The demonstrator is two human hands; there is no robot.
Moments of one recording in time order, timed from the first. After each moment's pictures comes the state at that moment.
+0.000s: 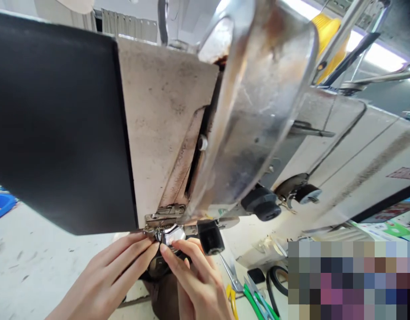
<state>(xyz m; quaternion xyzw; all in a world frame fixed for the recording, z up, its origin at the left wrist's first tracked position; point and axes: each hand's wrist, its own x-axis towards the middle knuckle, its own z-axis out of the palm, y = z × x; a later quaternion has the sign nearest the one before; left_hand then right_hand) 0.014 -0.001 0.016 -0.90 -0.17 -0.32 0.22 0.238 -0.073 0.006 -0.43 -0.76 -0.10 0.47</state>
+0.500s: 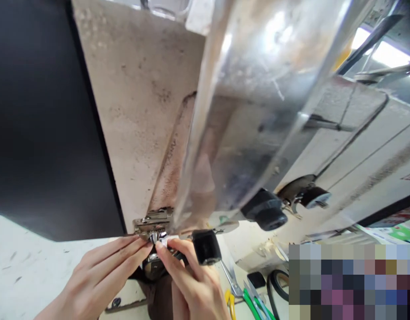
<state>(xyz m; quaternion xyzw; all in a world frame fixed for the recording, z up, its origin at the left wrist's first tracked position) 0.016 0.006 -0.002 -0.88 -0.15 -0.41 0.21 0.244 -0.069 0.015 -0.43 -0.77 -0.07 0.47</state>
